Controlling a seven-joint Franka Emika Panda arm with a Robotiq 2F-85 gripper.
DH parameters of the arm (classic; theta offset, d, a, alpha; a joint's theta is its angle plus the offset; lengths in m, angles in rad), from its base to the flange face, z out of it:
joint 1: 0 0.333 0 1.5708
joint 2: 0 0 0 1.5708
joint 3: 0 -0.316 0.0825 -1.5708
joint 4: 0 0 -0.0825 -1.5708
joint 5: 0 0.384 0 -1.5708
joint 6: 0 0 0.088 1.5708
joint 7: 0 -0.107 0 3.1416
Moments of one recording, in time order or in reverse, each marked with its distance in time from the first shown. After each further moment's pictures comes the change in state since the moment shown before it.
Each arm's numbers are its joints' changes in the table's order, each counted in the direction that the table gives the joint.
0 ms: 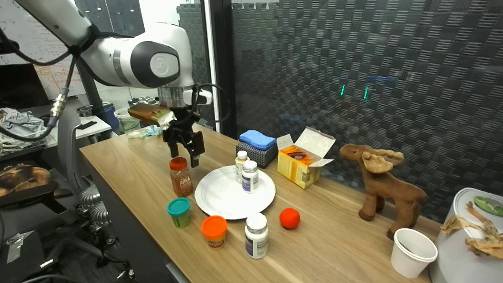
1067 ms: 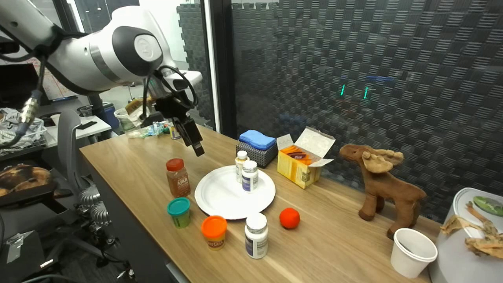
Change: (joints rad) arm 0.103 0.130 0.111 -0.130 -0.344 -0.172 -0.605
